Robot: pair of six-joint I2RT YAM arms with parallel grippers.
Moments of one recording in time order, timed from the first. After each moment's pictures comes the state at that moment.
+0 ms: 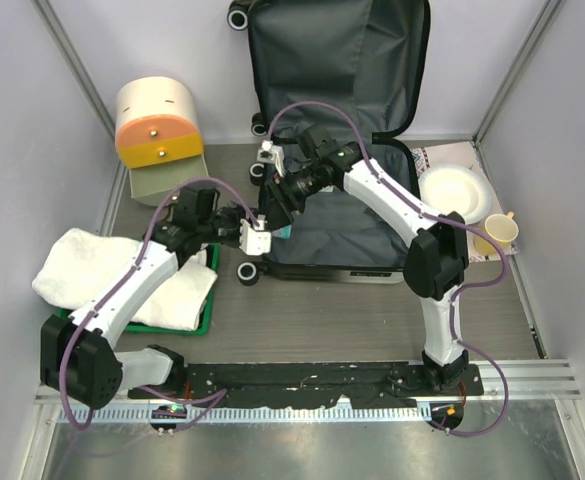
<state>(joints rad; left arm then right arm) -0.41 1.25 1.00 -0.41 0.58 1.35 0.61 2.05 1.97 -0.89 -0.95 -0.21</state>
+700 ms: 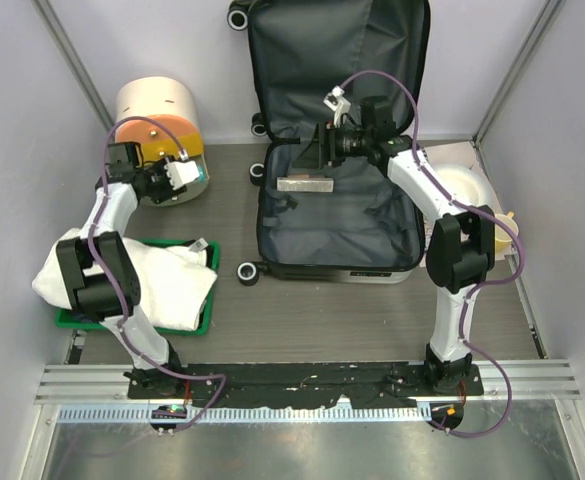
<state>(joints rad) 0.18 1.73 1.35 -0.42 0.56 1.33 0.31 2.01 1.84 -0.29 -0.87 0.28</state>
